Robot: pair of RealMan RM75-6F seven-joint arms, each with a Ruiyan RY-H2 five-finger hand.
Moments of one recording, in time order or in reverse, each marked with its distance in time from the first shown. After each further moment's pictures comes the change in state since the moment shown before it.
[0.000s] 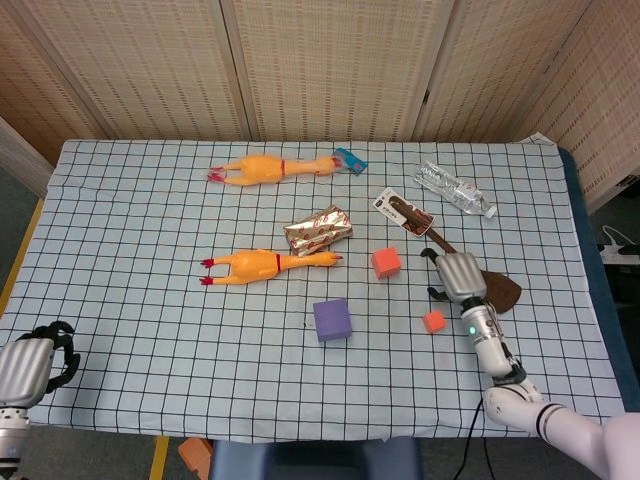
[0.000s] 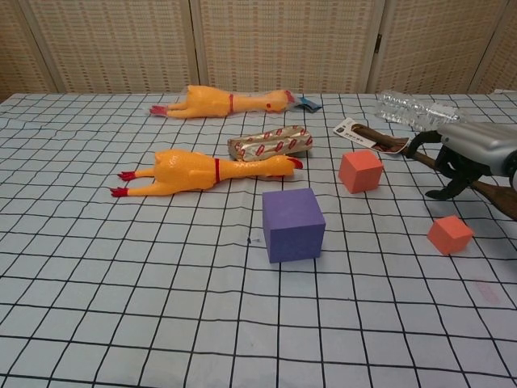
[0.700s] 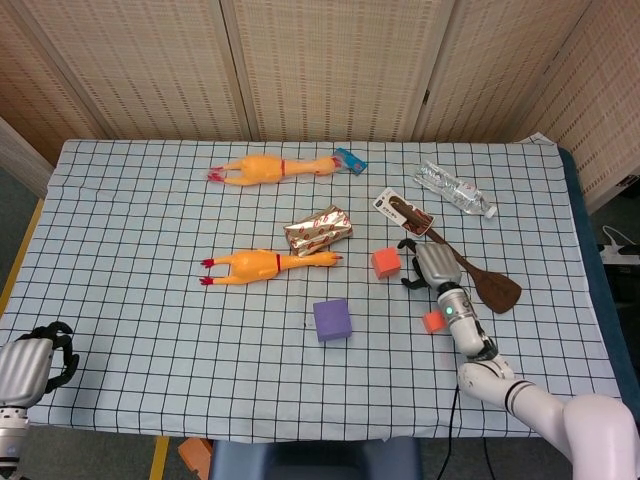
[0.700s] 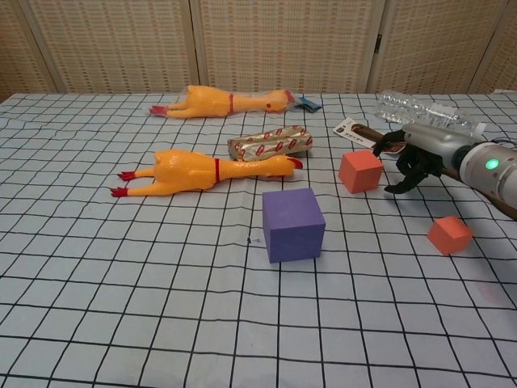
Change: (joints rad) left arm -0.002 0.004 0.000 0.000 -0.014 -0.010 -0.003; right arm 0.122 -0.099 0.057 0.145 0.078 -0.166 0.193
